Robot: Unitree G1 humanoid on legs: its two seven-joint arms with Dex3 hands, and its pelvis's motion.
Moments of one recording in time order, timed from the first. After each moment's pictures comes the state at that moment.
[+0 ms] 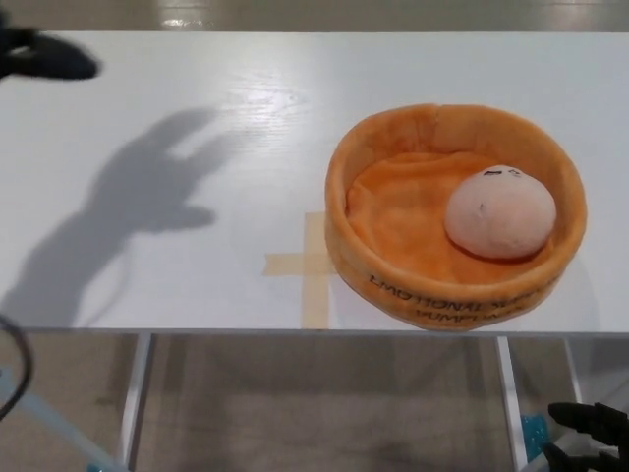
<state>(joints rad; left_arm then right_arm) -0.73 0.83 0.23 0.25 0.15 -0.44 -0.57 -0.28 -0.28 -0.12 1.29 -0.14 -0.49 -0.10</state>
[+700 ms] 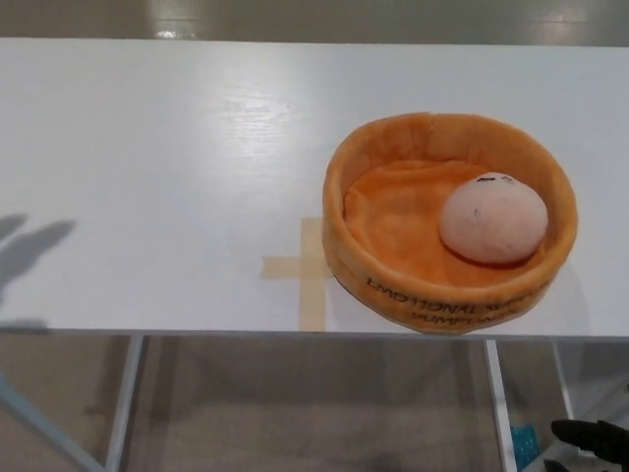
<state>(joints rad) -0.13 0.83 0.58 0.35 -0.04 -0.62 -0.56 -0.25 -0.28 -0.12 1.30 -0.14 -0.48 -0.10</state>
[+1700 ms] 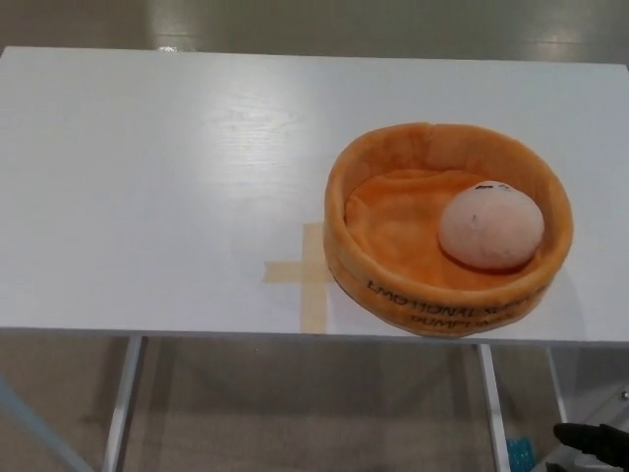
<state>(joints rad) 0.07 0.73 0.35 1.00 0.11 -0.65 -0.25 -0.25 -0.28 -0.12 1.30 -0.14 -0.48 -0.10</state>
